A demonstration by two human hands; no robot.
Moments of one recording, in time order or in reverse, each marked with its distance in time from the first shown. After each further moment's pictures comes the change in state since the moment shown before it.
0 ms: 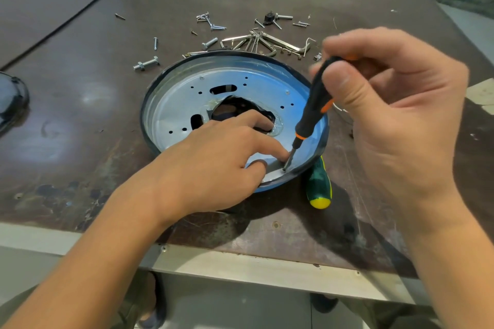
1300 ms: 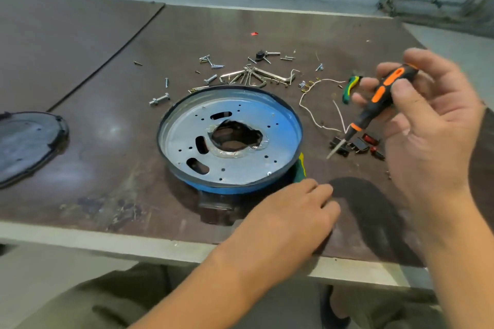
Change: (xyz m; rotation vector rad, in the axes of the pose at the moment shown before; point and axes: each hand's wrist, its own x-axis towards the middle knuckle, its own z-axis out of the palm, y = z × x) left_hand -0.008 0.094 0.061 0.386 0.136 0.437; right_hand -0.018 -0.008 -0.075 0.197 0.345 0.125
